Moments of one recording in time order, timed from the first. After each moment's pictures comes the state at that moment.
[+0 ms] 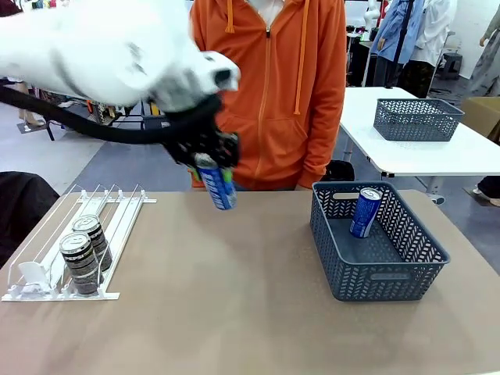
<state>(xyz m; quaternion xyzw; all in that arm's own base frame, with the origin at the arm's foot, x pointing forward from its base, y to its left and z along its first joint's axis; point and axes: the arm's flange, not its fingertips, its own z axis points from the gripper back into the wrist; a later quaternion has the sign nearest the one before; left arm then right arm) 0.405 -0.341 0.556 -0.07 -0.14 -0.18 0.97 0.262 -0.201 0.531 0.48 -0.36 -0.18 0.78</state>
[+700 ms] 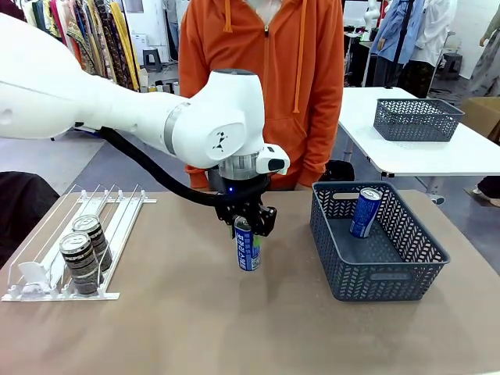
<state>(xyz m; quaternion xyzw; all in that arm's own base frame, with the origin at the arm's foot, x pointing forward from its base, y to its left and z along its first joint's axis) 0.441 -0.413 0.422 -0.03 0.00 -0.31 0.95 0.262 -0.201 0.531 0.48 -0.36 -0.18 0.78</state>
